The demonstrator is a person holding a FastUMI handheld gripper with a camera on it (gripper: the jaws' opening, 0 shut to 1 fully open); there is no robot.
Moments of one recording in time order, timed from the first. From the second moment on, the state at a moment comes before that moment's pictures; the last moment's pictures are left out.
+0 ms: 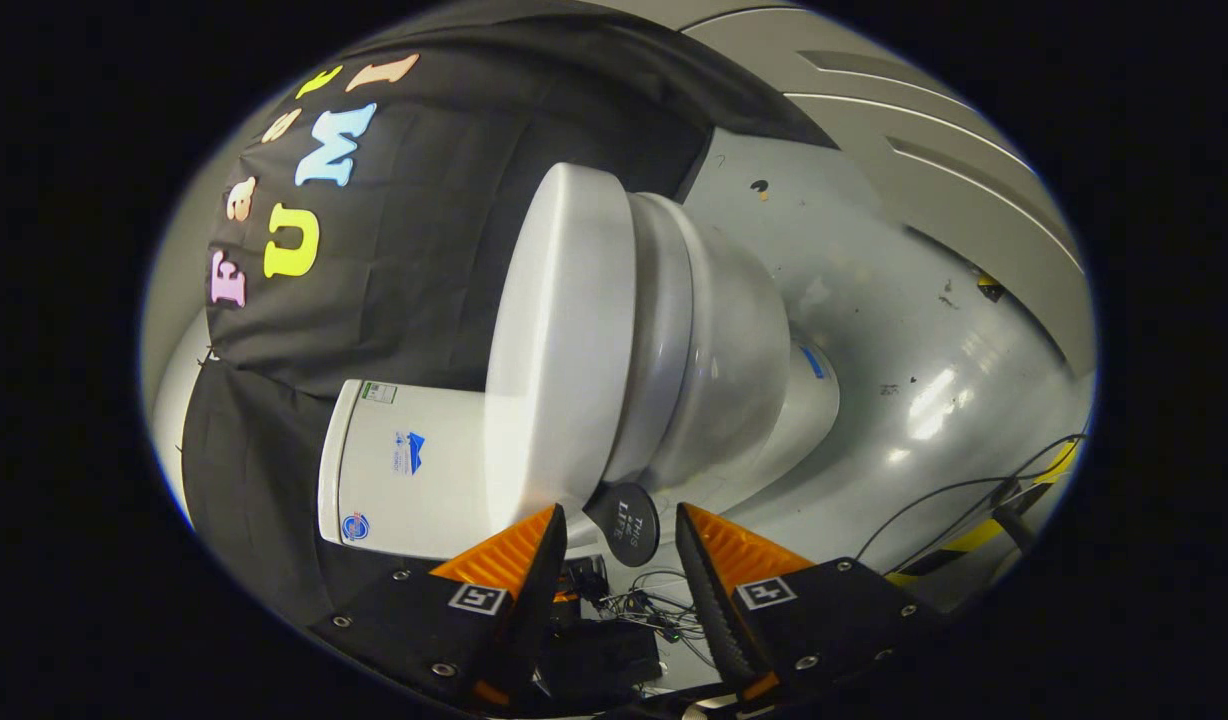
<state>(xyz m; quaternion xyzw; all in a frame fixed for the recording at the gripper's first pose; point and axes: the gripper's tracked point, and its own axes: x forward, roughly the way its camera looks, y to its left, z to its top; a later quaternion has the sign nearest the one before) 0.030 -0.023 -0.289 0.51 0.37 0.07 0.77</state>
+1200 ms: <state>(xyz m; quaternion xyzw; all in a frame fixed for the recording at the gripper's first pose) 0.032 -0.022 -0.282 0.55 0.36 0.01 0.75</state>
